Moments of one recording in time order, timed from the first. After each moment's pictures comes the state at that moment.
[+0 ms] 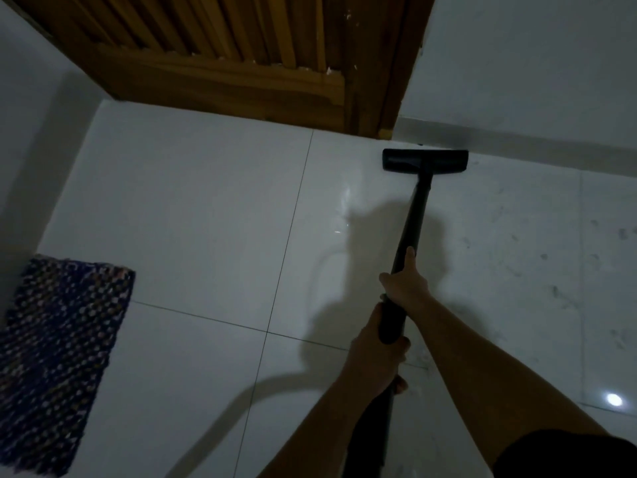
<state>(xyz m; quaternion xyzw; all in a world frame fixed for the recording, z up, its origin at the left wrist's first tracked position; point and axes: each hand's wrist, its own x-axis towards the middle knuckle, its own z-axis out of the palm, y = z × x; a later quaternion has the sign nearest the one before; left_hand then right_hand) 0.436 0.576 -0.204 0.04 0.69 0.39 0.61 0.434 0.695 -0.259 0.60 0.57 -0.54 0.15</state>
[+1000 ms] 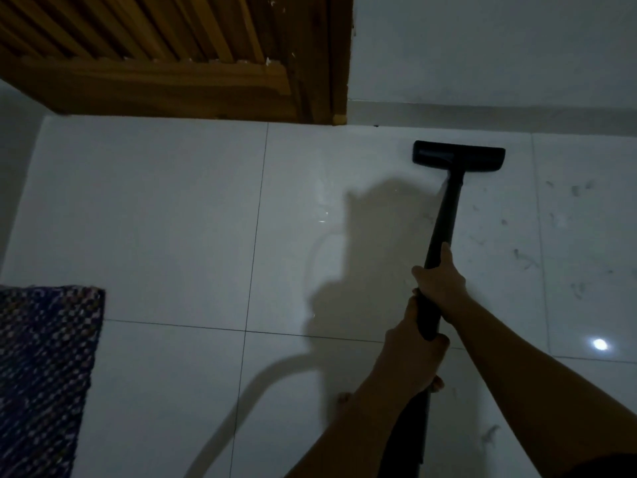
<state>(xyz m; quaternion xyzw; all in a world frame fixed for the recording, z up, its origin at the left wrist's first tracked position) 0.511 0.636 -0.197 0.12 0.65 0.35 0.67 0.530 0.747 -0.241 0.68 0.54 -0.49 0.08</state>
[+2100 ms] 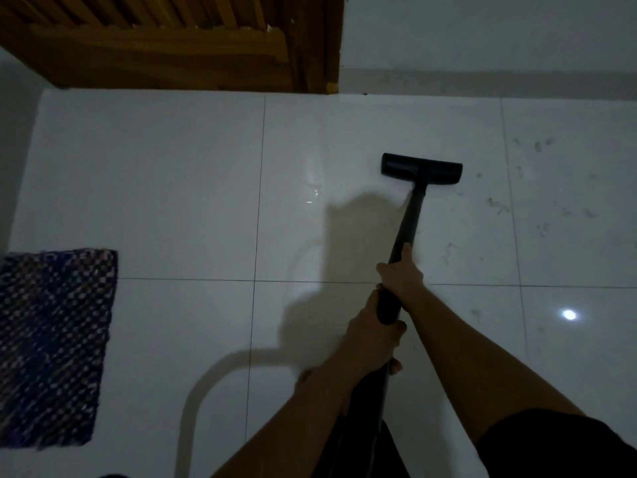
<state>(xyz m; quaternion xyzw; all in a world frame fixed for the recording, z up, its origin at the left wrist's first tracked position) 0.537 0.494 -0.147 0.14 0.69 0.29 0.65 0.564 0.597 -0.201 0.68 0.52 -0.51 0.10</state>
